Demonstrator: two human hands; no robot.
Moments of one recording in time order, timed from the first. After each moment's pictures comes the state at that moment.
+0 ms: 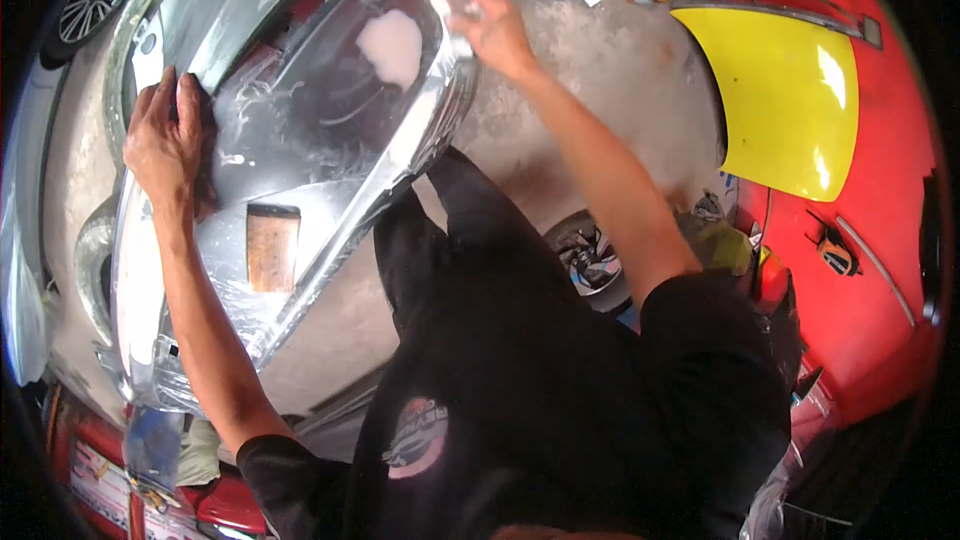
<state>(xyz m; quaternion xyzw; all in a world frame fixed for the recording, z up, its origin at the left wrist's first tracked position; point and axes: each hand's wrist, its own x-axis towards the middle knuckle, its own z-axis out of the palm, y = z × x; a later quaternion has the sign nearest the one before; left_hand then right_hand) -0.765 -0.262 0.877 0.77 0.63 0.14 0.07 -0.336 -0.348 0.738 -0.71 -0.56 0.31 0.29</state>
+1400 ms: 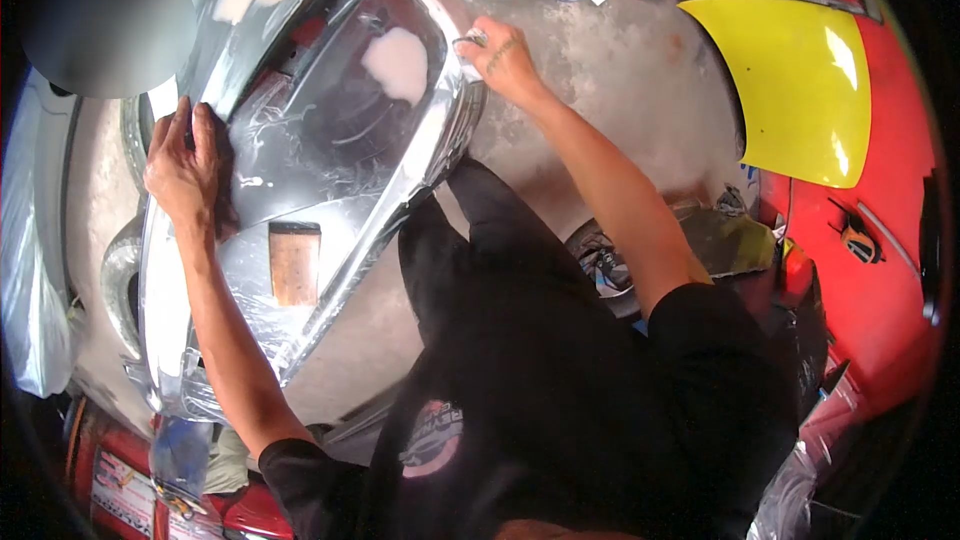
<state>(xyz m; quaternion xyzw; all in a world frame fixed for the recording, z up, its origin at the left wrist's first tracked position) -0.767 -0.257 0.877 0.78 0.61 0.15 0.06 -0.346 -0.345 0.764 -0.70 -0.56 0.29 0.32</state>
